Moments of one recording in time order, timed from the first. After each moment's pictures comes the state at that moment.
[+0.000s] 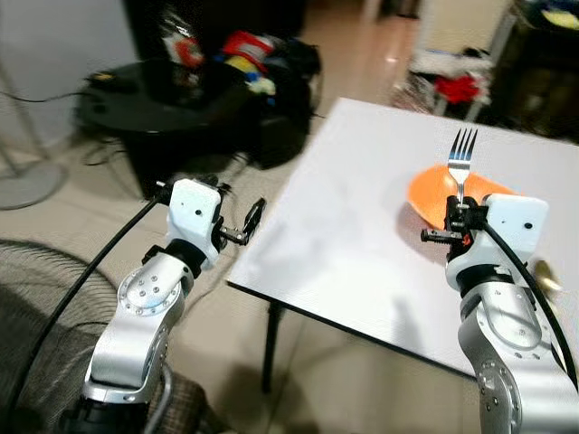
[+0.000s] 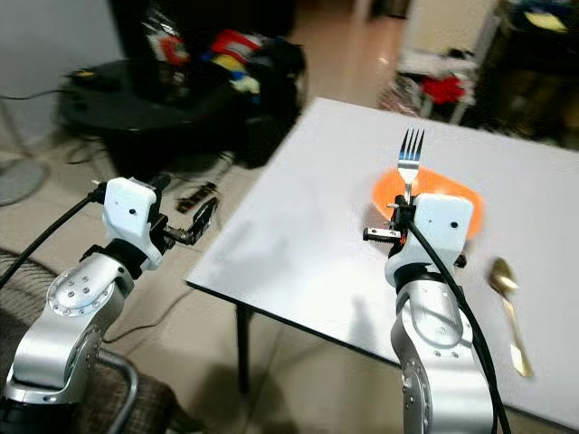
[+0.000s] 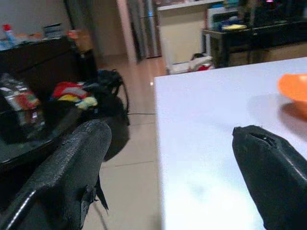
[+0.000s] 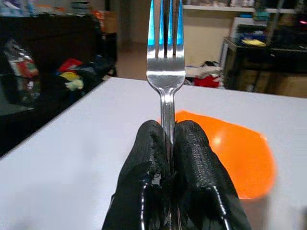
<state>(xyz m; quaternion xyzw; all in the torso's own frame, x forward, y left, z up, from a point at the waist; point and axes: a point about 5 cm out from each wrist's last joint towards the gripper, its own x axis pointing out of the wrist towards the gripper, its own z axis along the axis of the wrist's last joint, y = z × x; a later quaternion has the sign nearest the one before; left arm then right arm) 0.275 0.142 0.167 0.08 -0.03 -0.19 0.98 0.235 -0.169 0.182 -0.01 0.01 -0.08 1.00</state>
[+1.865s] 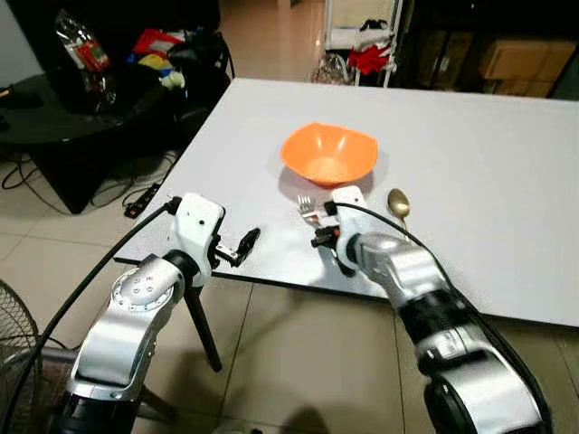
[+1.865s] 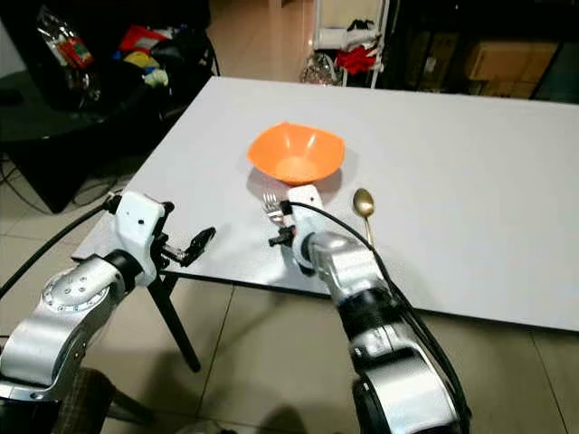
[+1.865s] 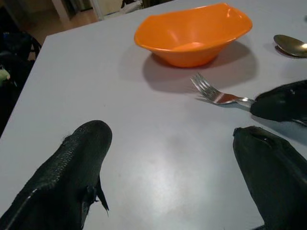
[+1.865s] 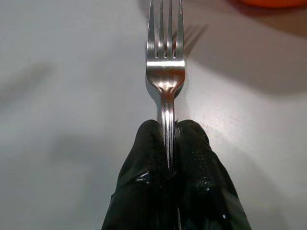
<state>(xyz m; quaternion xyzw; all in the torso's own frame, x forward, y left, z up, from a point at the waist) 0.273 0.157 0.143 0.11 0.09 -0.22 0.97 0.348 -0.078 0.094 -0.03 0.30 0.21 0.93</state>
